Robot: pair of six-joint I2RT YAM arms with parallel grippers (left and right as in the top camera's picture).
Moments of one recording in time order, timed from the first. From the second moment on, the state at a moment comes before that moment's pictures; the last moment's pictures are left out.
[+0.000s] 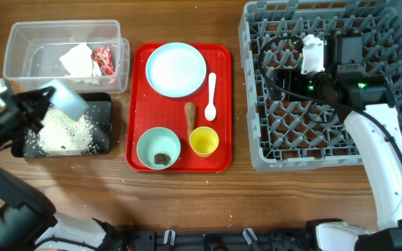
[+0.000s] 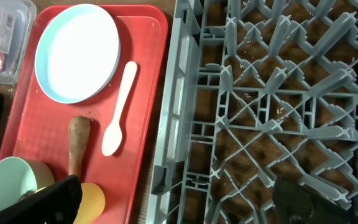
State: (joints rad) left arm 0.77 1.76 1.24 -0.95 1.41 -0.15; right arm 0.08 1.44 1.28 -0.83 -0.28 0.07
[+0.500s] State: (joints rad) left arm 0.27 1.44 1.25 -0.56 1.05 -0.49; right arm 0.08 1.44 1.28 -0.82 -0.28 0.07
